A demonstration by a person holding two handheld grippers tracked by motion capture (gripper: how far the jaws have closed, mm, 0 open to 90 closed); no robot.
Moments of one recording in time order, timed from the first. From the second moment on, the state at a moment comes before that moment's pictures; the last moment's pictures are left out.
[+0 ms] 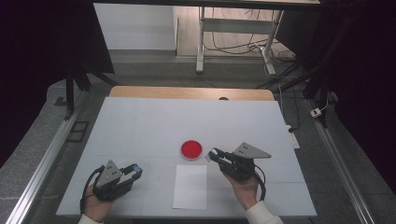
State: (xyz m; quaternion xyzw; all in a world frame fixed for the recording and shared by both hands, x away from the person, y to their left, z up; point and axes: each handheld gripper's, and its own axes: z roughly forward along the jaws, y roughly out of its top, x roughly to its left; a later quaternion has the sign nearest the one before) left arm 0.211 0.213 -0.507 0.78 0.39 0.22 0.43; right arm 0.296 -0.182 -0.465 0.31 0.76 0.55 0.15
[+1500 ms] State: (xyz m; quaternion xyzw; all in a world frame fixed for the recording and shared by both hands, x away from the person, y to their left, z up) left arm 0.216 0.208 -0.512 0.79 0.39 0.20 0.43; right arm 0.348 -0.144 -0.479 0.30 0.80 0.49 0.14
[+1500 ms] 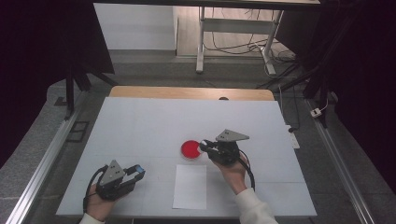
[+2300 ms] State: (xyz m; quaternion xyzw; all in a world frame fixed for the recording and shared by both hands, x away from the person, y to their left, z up) left arm 0.217 0.208 -0.515 0.79 0.39 0.20 0.43; right arm 0.373 -0.116 -0.493 0.32 0.82 0.46 0.13
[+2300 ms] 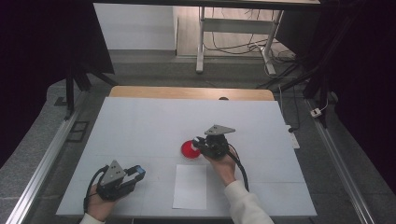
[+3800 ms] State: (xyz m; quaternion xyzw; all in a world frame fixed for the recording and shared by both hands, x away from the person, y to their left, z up) left arm 0.217 0.207 -0.517 0.80 0.39 0.20 0.42; right arm 0.375 -0.099 -0.504 0.29 0.85 0.41 0.17
